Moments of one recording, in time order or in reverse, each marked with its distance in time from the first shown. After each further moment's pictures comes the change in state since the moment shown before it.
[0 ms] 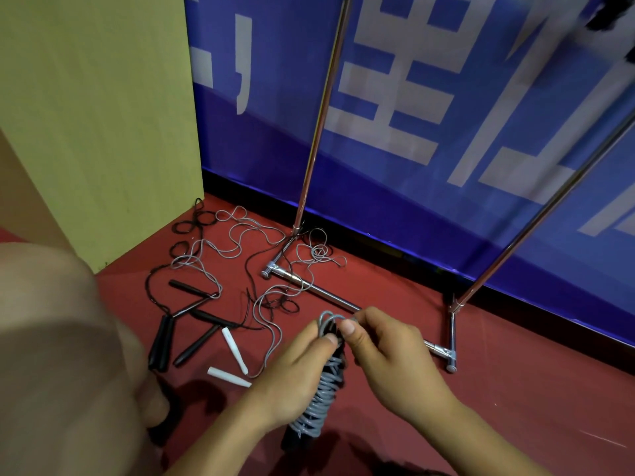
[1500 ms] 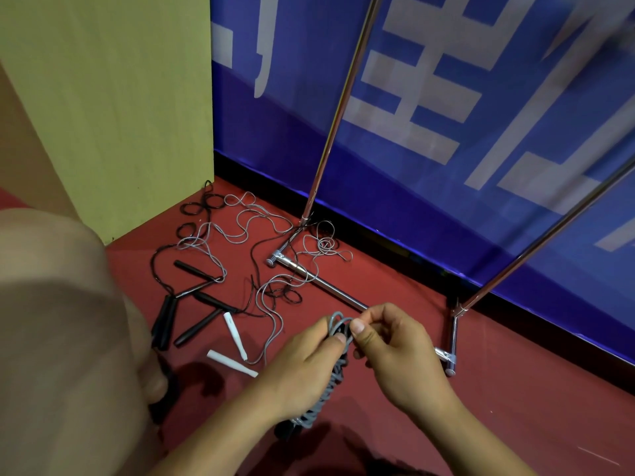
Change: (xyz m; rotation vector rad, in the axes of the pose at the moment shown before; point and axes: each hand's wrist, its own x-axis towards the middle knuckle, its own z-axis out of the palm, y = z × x) left_hand 0.007 -0.012 -0.004 0.249 0.015 0.047; right_hand 0.004 0.000 0.009 0.250 -0.017 0.241
